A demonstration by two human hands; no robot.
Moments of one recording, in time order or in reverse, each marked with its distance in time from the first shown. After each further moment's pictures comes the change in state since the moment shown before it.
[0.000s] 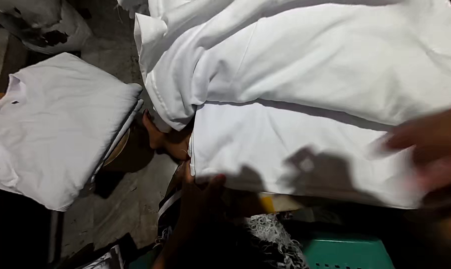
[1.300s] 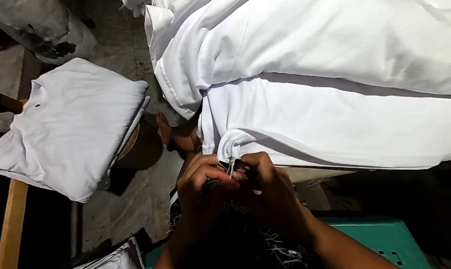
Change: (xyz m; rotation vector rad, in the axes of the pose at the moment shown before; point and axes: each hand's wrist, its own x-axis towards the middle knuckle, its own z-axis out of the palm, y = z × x) left_hand -0.017 0.014 -0.026 0.054 -0.129 0.727; right_hand 0.004 -0.084 0.171 0.090 0.297 0.085
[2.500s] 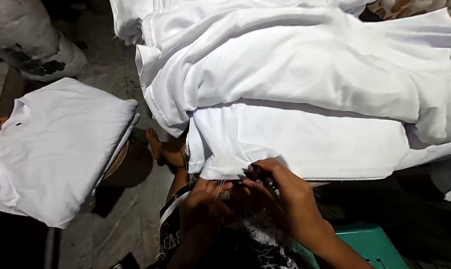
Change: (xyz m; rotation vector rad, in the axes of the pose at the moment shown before) left_hand -0.020 -0.011 0.020 -0.713 -0.096 -0.126; right_hand -0.004 0.020 -0.039 -0.178 0.069 0.011
